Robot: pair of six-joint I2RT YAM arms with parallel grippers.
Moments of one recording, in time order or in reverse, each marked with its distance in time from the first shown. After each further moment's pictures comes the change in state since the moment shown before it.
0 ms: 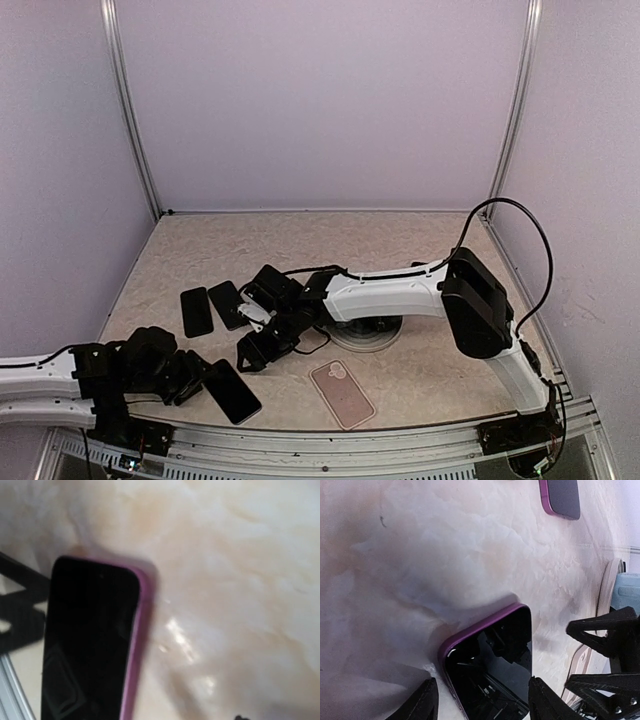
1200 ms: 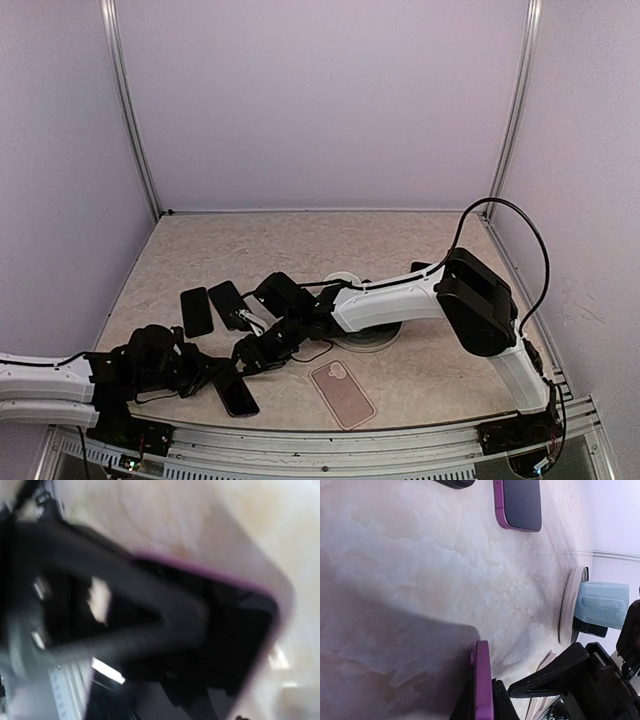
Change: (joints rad) left arm 0.094 0.152 -0.122 0.507 0.068 0.037; right arm -0.012 0.001 -0.150 0.344 -0.289 0.201
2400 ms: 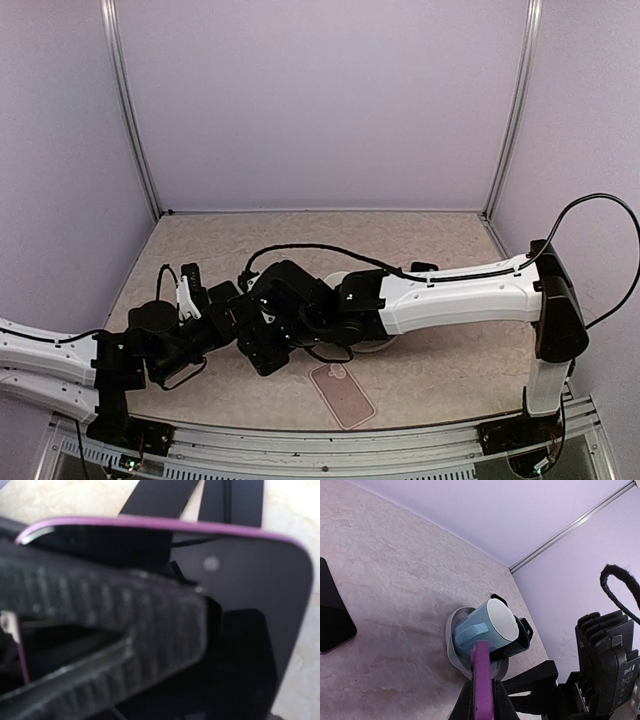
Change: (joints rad) left arm -0.315 0.153 0.284 0.320 -0.470 0.485; right arm 0.161 -0.364 -0.105 -0.249 0.835 -0.141
